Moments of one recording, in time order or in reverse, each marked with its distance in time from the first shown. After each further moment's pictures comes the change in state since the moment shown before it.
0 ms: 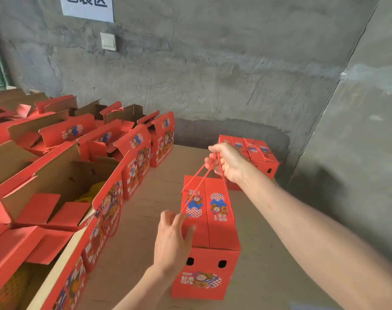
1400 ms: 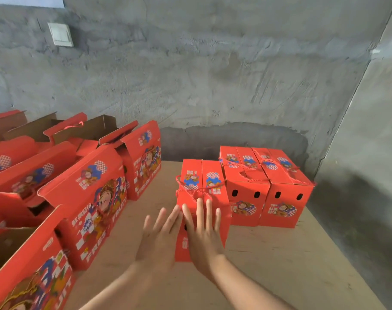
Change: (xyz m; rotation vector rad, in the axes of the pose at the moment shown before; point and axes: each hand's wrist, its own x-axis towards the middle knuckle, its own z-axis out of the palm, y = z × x) left_hand 0.240 -0.095 0.127 0.723 -0.491 0.257; right_hand 0.259 0.183 0.028 -1.487 0.296 -0.578
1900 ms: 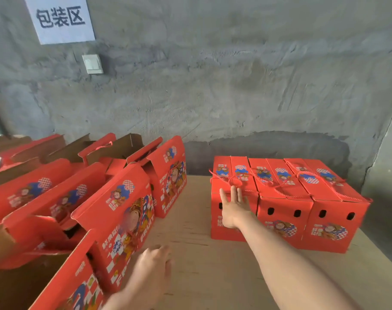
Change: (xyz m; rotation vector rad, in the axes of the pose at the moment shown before) left_hand -0.017 -0.071 -0.016 -0.291 0.093 -0.173; right_hand 0.133 0.039 -0.011 0.111 -0.466 0.098
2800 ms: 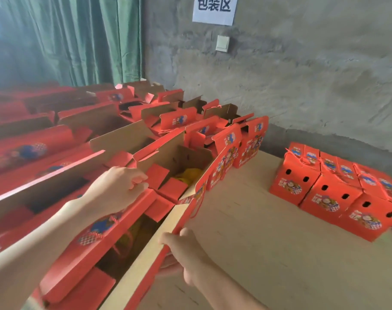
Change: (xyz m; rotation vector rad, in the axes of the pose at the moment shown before) left_hand -0.367 -0.080 -0.228 0.063 0.267 -0.369; right_hand -0.476 -0.269 0.013 1.275 -0.702 -0.125
